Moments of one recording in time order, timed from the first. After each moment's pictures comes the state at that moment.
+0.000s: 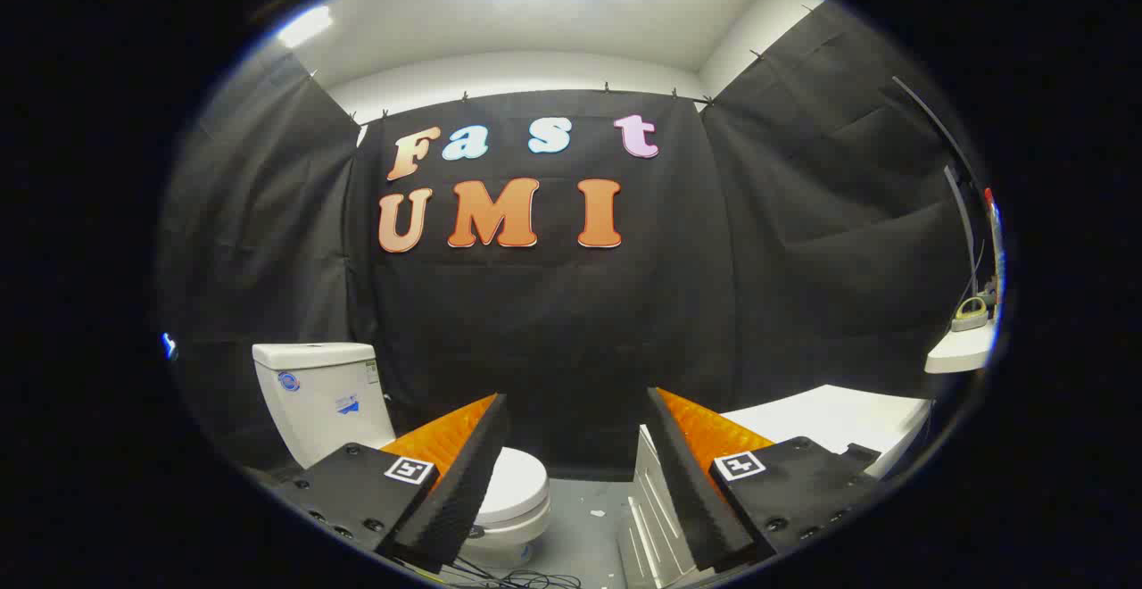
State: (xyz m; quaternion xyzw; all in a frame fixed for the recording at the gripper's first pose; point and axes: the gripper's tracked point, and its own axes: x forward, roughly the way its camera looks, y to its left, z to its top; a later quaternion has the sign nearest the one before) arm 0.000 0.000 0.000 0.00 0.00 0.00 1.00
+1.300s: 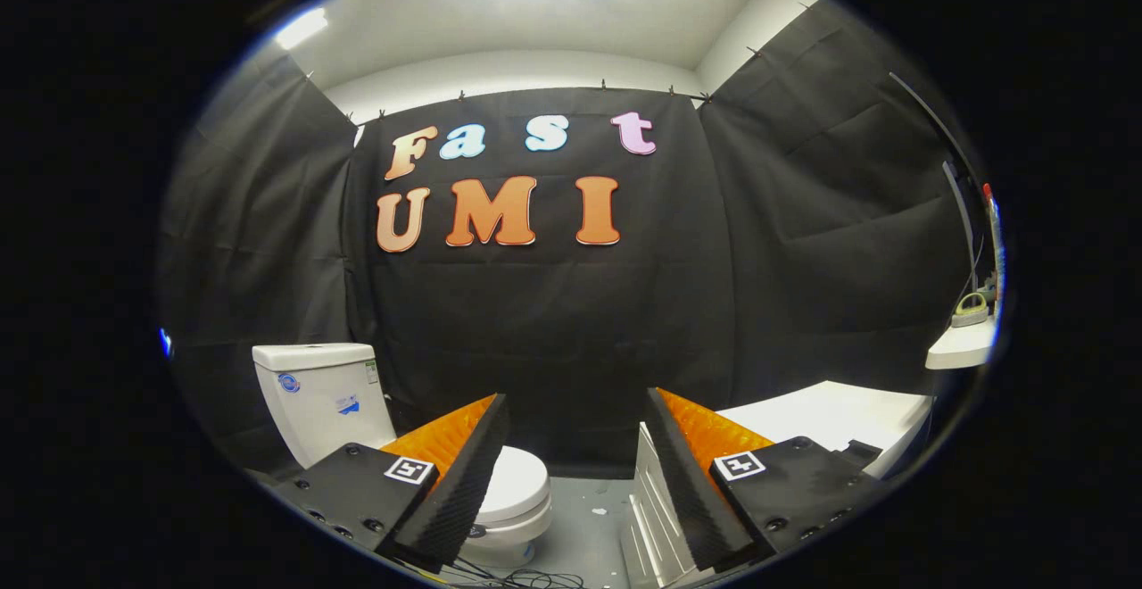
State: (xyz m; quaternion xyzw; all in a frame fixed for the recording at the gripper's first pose) arm -0.001 0.001 -0.001 0.00 0.00 0.00 1.00
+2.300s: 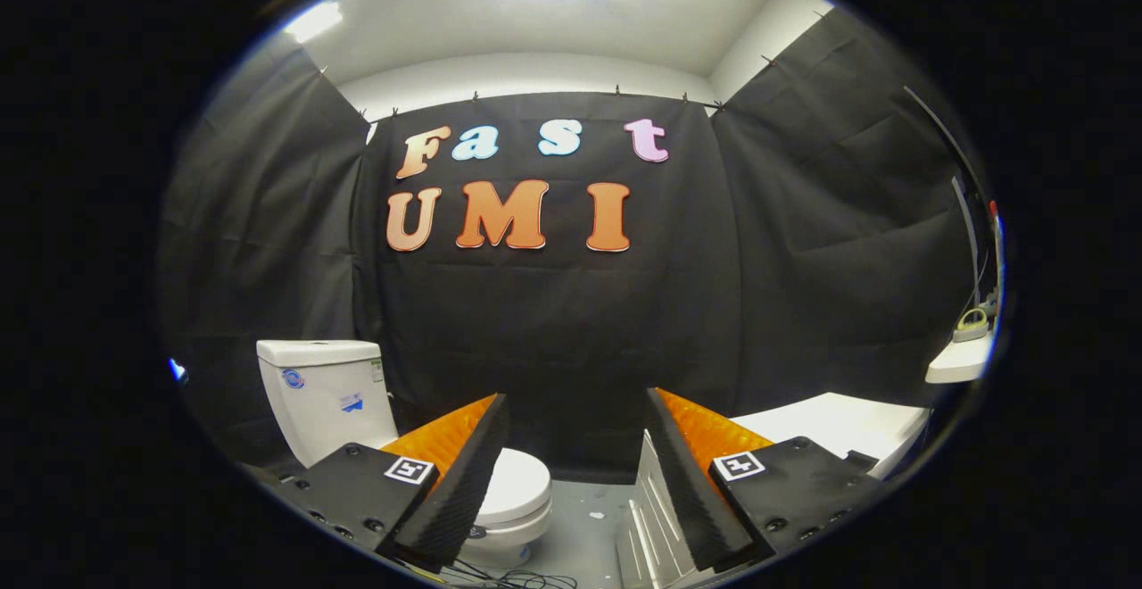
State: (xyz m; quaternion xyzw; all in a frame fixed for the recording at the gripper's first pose) arm 0.000 0.018 0.017 -0.02 -0.01 0.01 1.00
